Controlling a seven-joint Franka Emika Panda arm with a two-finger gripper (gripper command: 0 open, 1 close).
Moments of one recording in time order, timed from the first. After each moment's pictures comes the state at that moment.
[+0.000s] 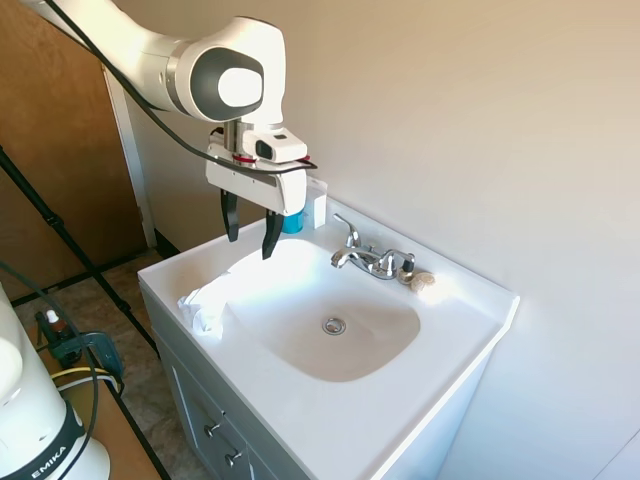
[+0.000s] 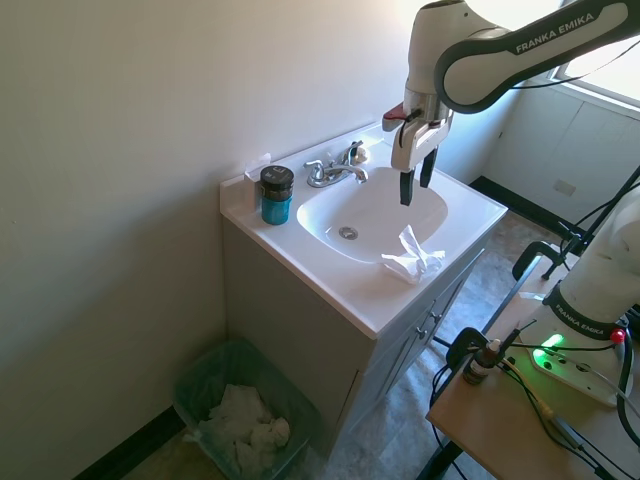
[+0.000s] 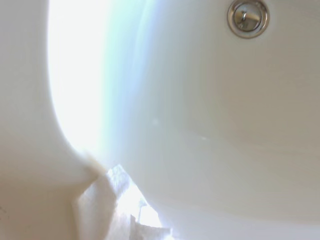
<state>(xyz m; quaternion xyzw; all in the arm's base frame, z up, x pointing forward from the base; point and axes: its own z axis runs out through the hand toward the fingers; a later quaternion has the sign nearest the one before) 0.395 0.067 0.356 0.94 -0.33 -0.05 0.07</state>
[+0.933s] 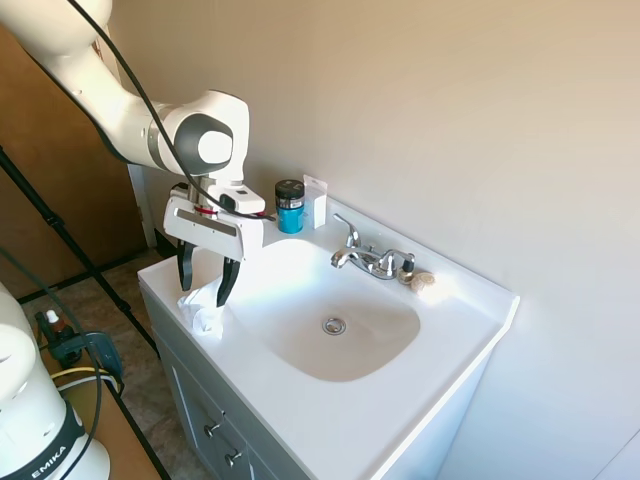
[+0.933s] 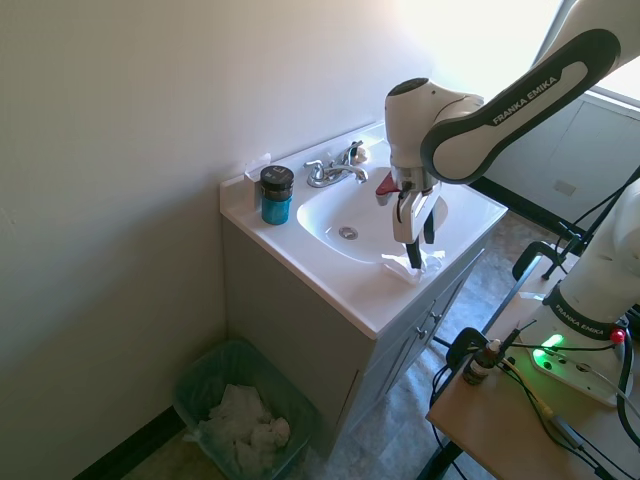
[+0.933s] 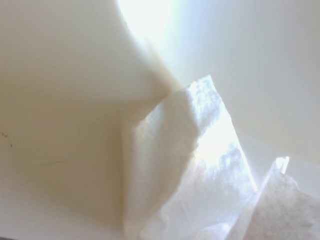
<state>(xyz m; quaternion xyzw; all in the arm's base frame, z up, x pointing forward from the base) 0.355 0.117 0.254 0.94 -0.28 -0.13 0.12</state>
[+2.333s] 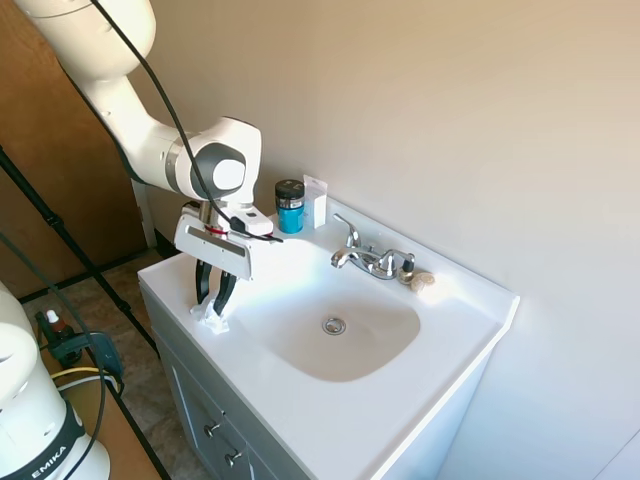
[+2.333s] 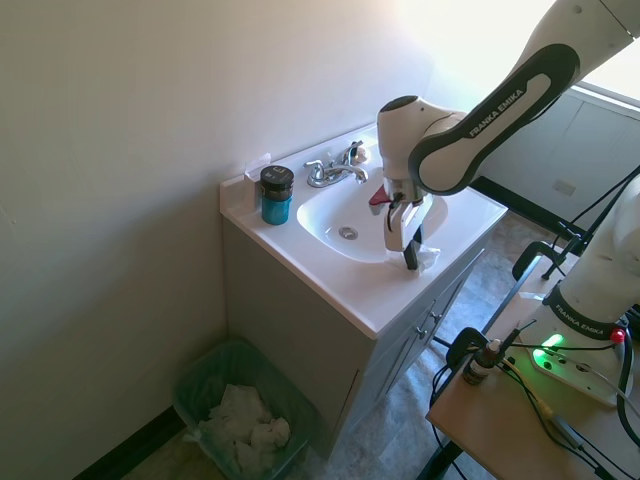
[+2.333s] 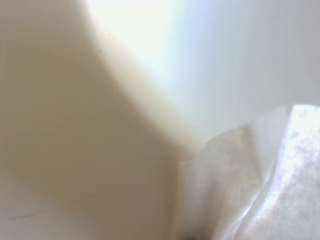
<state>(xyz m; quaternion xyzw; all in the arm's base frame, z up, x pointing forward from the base) 0.369 0.105 0.222 0.94 -0.29 -0.14 0.10</state>
